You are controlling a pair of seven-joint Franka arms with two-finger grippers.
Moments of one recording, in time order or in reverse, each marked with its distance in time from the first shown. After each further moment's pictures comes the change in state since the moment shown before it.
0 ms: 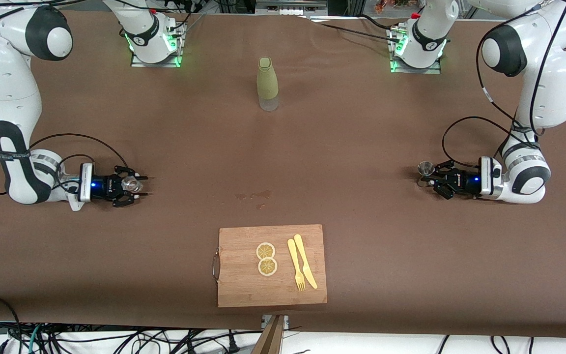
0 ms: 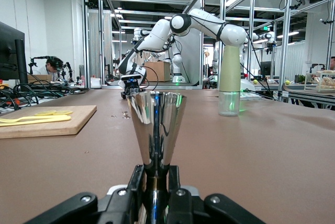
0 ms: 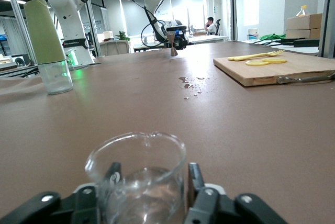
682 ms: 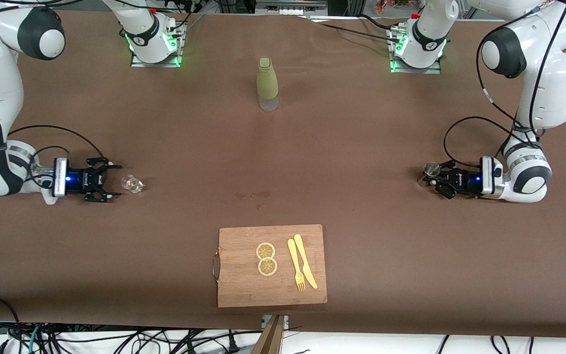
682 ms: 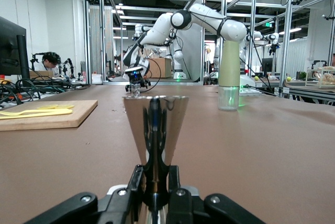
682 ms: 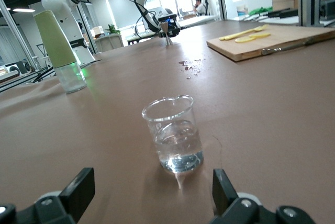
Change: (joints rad) left arm 0.003 0.011 0.025 0.012 0.006 0.002 0.009; right arm -0.025 -0.045 -0.145 0.032 -0.057 -0.098 0.154
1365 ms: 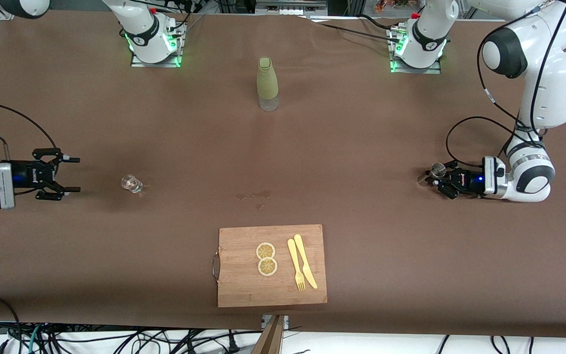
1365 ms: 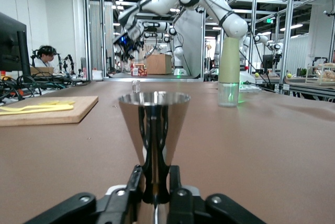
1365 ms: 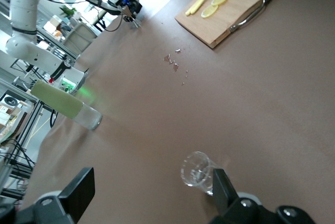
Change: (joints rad) left arm 0.001 0.001 0.006 0.004 0.005 0.013 -0.003; right arm 0.069 -0.334 -0.008 0.029 -0.202 -0.012 0.815
